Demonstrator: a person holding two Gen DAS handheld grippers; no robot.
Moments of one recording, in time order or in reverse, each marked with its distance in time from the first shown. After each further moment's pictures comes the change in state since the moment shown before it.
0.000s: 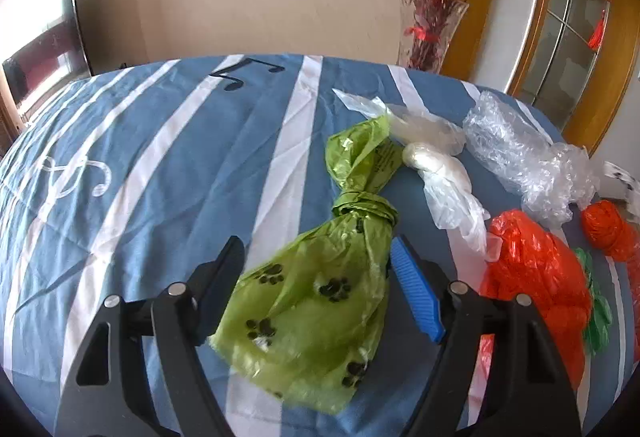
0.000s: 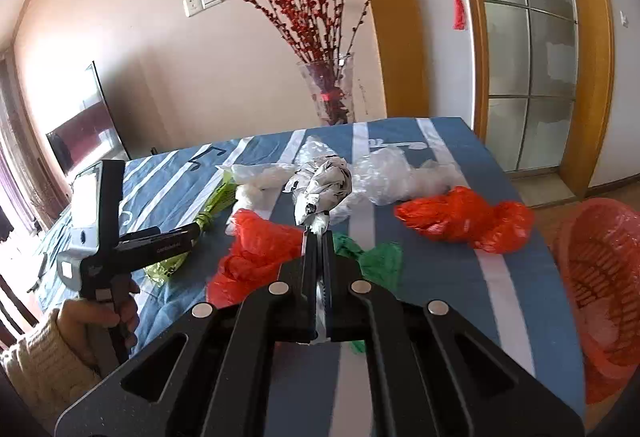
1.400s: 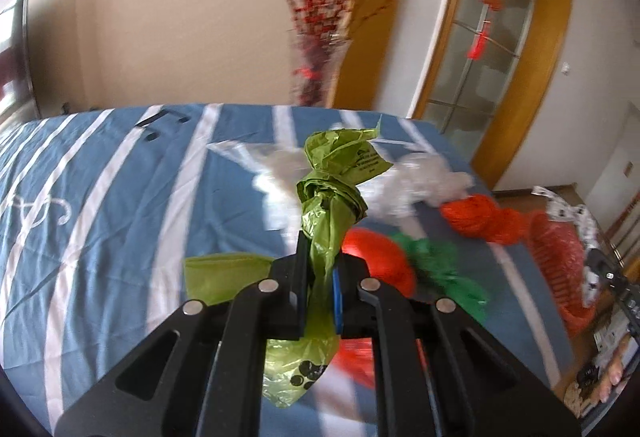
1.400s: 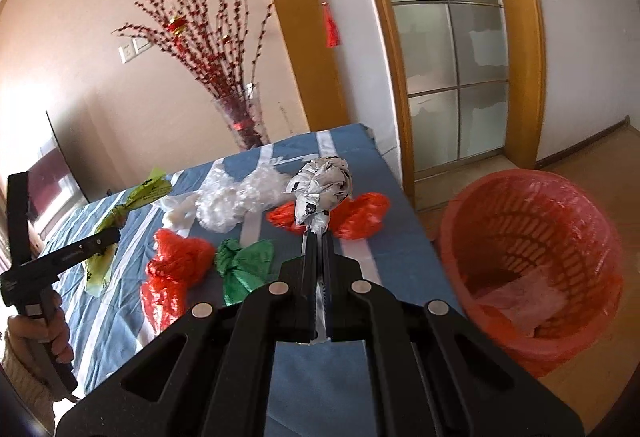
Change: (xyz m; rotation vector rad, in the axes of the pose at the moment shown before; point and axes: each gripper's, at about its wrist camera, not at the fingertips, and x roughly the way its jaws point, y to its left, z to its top) left arm -0.099 -0.073 -0.012 0.100 -0.117 -0.266; right arm -0.066 -0.096 -0.013 0.155 -0.077 -0.164
